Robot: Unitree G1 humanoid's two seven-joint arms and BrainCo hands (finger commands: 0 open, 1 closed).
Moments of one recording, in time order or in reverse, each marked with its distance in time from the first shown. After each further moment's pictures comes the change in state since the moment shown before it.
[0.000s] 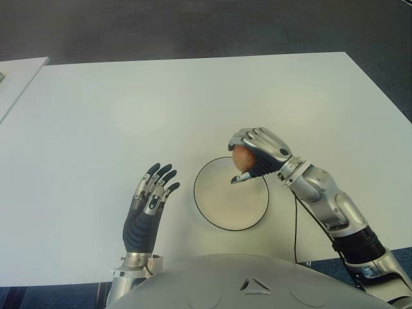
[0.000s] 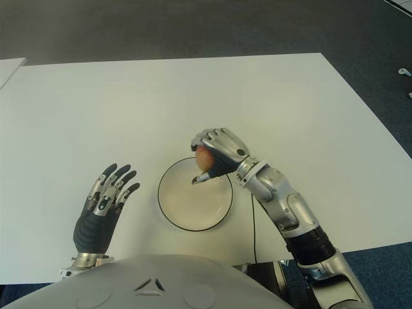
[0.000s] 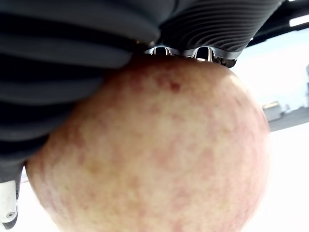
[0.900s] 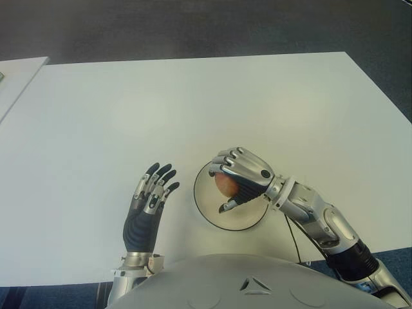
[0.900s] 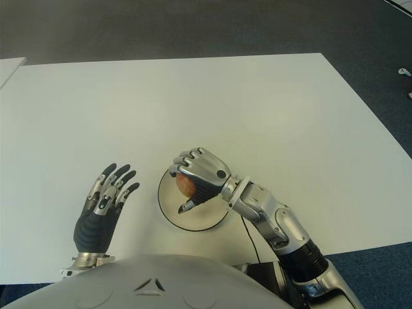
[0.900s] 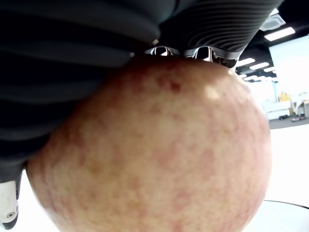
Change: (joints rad) left arm 0.002 -0.013 -0.006 -0.001 0.008 0.001 0.016; right arm 0.073 0.008 0.060 -0.081 -0.132 -0.113 0.005
